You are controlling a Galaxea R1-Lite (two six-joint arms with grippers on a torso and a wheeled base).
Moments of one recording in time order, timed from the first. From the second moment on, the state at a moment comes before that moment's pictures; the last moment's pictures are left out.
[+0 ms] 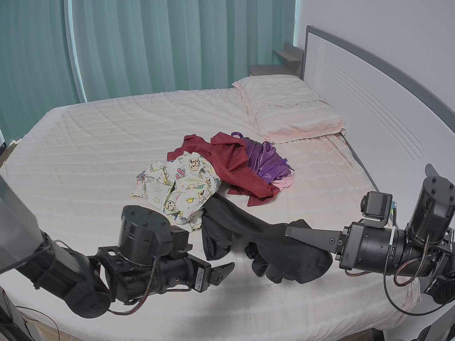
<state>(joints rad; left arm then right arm) -0.71 1.82 -0.53 -0.73 0.04 -0.19 0.73 1.53 -0.39 -1.03 0.28 0.75</state>
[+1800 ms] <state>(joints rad) -0.56 2.43 -1.04 -0.82 0.11 -0.48 0.73 1.36 -0.44 -1.04 0.31 0.76</state>
